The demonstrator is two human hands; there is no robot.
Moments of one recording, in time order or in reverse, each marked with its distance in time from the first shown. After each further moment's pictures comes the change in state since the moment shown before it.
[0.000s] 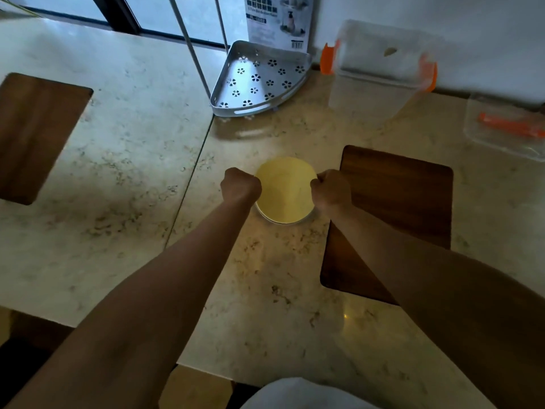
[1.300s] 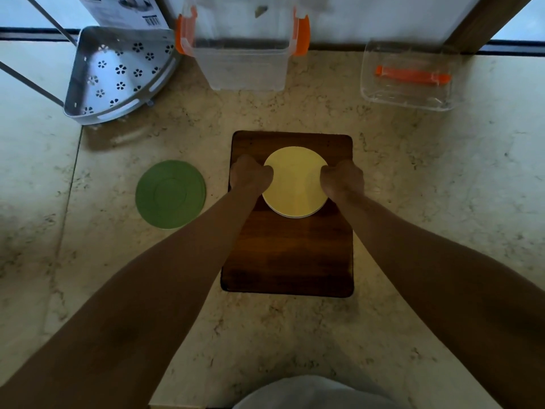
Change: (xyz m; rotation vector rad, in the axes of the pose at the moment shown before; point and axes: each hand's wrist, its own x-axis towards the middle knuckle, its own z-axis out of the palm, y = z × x) left_hand -0.074 0.096 0.239 0.331 -0.194 0.214; right_hand 0.057 0.200 -0.149 0.084 0.123 0.386
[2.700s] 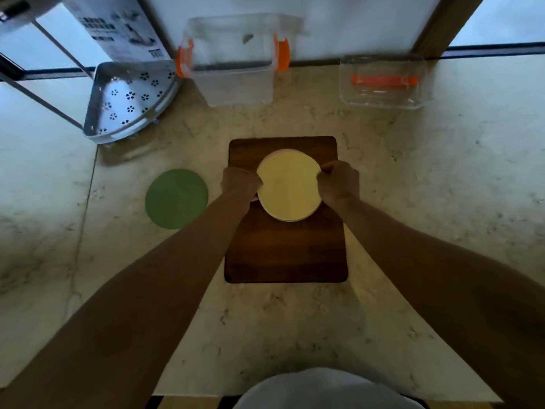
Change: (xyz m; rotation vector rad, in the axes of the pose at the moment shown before) left_hand -0.043 0.001 -0.019 -0.413 -0.098 -0.244; right_hand -0.042 0.019 -0.026 0.087 0.096 -0.165
